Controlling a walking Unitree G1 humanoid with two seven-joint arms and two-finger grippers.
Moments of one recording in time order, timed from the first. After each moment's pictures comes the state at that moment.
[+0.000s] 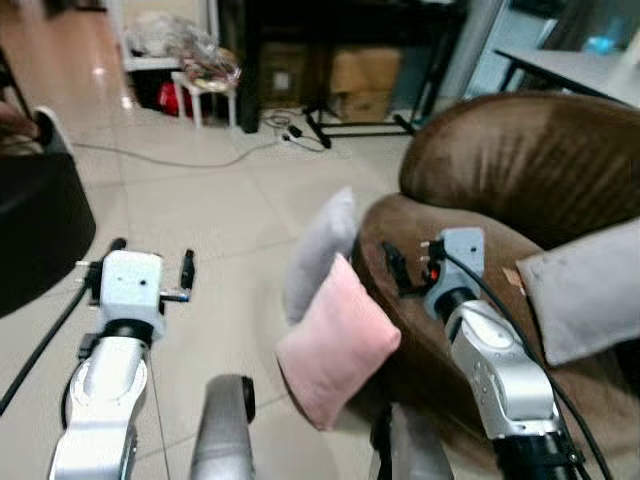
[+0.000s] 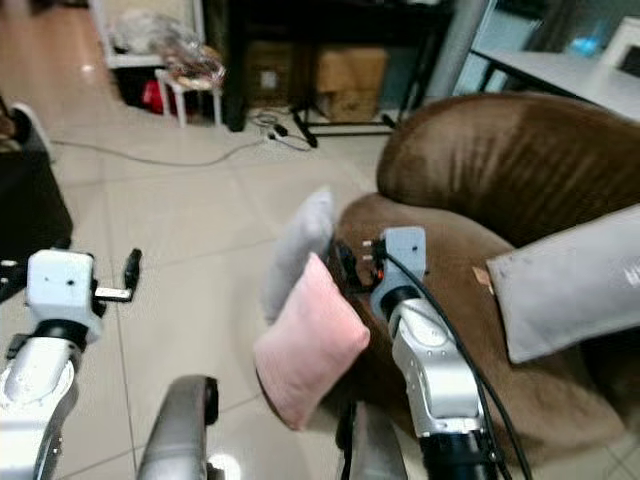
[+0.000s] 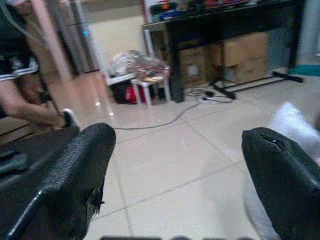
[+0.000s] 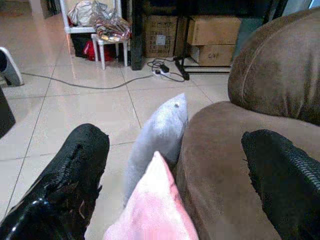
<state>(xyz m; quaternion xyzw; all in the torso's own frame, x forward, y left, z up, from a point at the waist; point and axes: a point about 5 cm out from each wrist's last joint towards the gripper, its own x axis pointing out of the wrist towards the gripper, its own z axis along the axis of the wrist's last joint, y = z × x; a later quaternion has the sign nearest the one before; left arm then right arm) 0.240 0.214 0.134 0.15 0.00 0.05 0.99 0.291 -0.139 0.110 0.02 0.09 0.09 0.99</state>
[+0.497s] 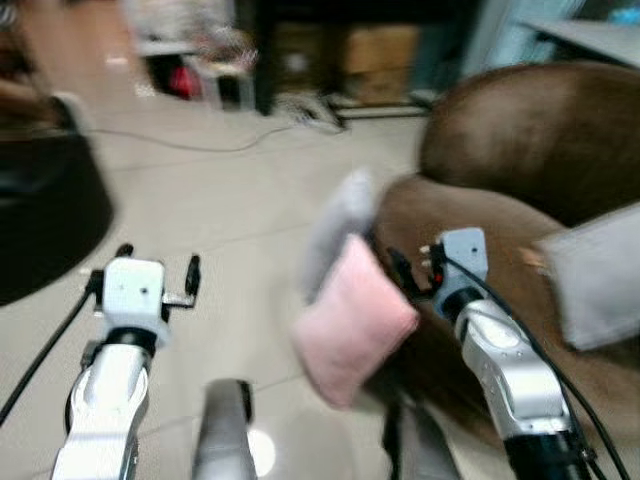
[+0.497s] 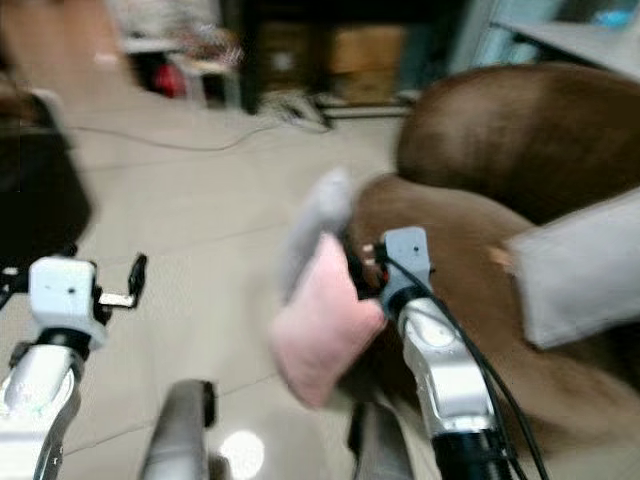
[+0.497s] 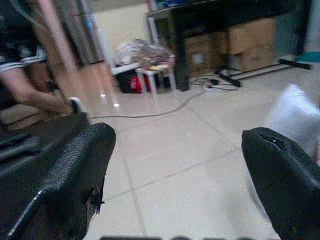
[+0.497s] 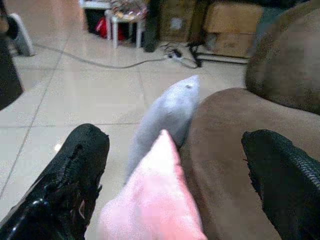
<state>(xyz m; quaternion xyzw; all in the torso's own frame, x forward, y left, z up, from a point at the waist) 0.233 0.214 0.131 0.15 0.00 0.04 0.99 0.291 -0.148 0.104 -0.03 0.11 0.10 0.99</state>
